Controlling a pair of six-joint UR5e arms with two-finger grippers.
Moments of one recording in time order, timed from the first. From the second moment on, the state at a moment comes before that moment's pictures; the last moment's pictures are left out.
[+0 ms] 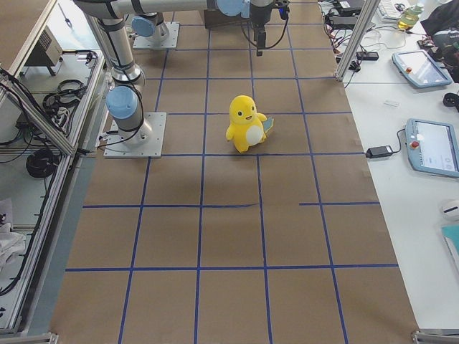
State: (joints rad) left arm -1.63 -1.92 -1.96 -1.47 2.71 -0.44; right arm 1.60 -1.48 1.44 -1.57 -1.58 -0.02
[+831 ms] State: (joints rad) left arm -1.63 -1.92 -1.96 -1.47 2.71 -0.44; right arm 1.60 -1.48 1.44 -1.57 -1.58 -0.02
